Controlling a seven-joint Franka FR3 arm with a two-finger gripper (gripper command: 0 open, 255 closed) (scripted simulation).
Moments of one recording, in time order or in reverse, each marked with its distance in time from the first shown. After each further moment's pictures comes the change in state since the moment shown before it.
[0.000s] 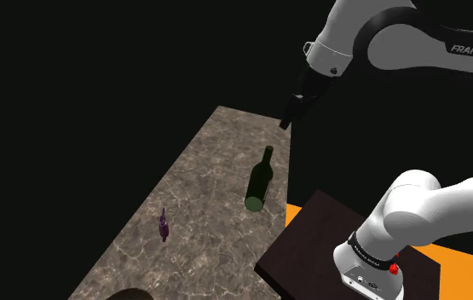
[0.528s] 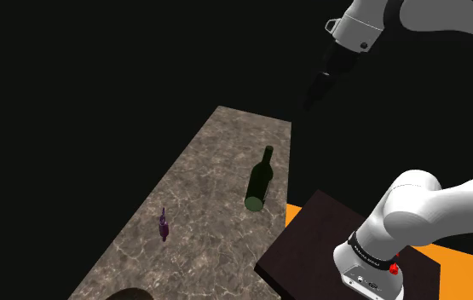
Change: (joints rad) arm -0.001 -0.040 -0.137 0.098 -0.055 -0.140 -0.173
